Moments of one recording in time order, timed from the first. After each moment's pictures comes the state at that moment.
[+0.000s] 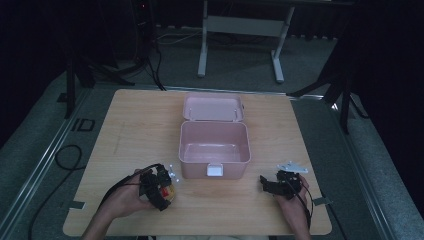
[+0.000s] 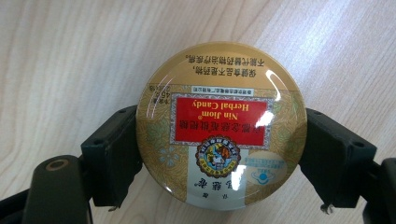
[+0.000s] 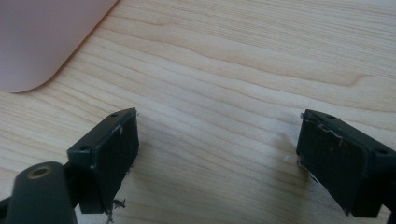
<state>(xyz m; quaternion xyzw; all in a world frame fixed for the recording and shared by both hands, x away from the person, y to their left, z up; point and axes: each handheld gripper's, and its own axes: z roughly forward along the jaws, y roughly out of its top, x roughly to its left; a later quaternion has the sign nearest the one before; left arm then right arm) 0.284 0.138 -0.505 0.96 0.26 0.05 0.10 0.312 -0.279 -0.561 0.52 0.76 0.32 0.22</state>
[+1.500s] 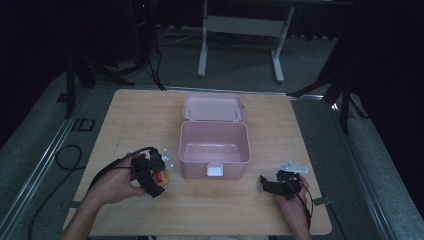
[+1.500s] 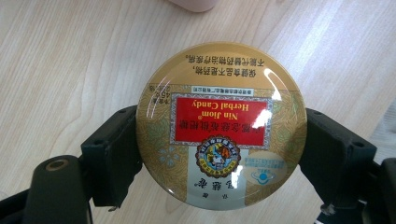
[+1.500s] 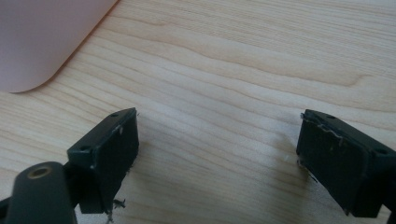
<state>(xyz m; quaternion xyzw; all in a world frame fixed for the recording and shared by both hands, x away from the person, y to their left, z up) 0.295 0.149 -0.446 0.96 0.25 0.07 0.10 0.312 -0.279 -0.561 0.52 0.76 0.32 0.22</state>
